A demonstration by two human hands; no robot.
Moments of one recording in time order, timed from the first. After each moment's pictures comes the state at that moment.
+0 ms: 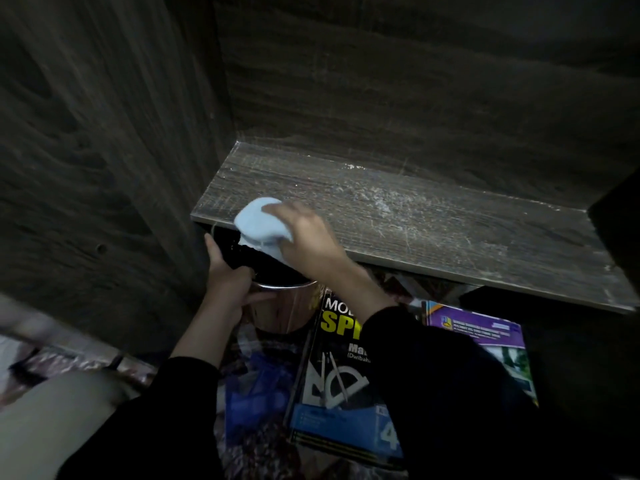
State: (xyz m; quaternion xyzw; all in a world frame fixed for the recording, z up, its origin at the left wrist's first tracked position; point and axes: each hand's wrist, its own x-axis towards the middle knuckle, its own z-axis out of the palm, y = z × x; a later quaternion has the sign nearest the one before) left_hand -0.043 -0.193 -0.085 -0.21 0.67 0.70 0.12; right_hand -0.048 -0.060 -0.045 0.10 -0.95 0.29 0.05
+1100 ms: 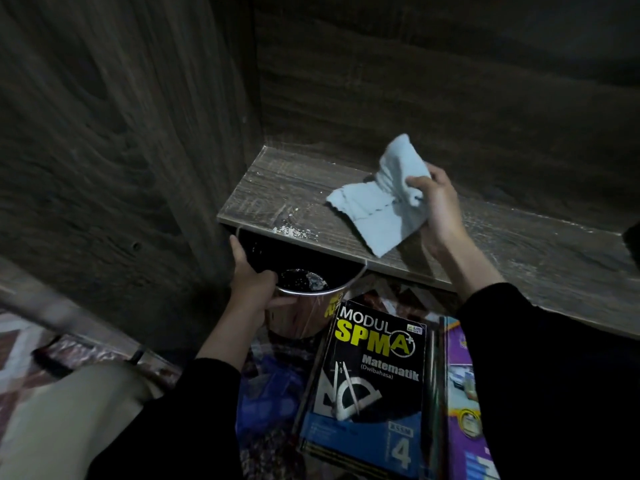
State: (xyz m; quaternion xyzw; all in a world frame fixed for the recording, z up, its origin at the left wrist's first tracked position) left_hand -0.043 -0.194 -0.080 -0.23 0.64 0.72 0.13; right_hand -0.075 0.044 -0.013 -0.21 -0.66 0.71 0.14
